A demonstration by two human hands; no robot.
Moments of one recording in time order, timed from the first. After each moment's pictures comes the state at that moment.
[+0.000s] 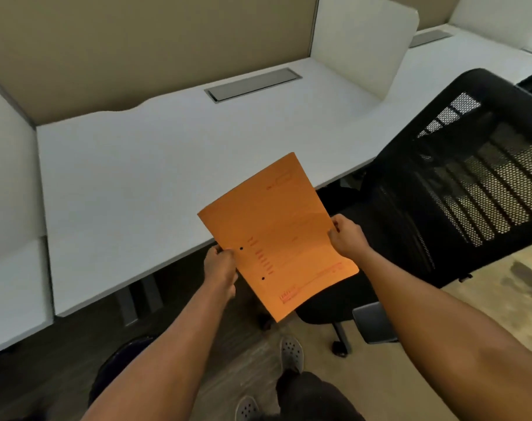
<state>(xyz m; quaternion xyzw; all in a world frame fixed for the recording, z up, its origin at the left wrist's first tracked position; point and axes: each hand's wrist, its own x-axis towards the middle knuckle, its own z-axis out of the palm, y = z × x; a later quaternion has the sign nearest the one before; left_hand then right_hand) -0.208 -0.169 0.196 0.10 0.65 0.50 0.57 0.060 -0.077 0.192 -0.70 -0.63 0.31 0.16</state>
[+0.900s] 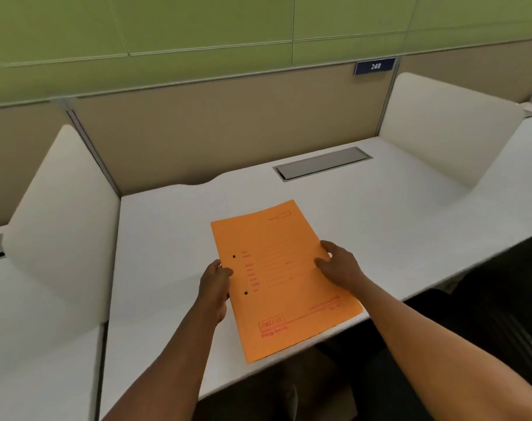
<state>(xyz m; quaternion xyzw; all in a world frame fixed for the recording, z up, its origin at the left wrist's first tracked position) -0.421 -0.002 0.239 0.17 0.65 0.55 0.50 -0.168 0.107 0.248 -0.60 -0.71 0.33 0.16</state>
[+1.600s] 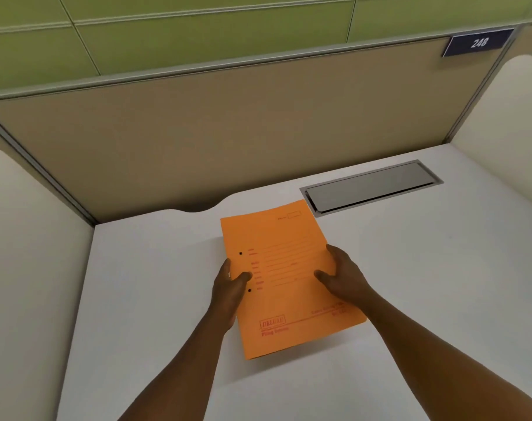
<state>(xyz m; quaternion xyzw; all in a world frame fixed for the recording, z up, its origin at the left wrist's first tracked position) -0.530 0.288 0.191 0.19 0.72 0.48 0.47 -0.295 0.400 0.202 -0.56 -0.73 0.38 0.09</state>
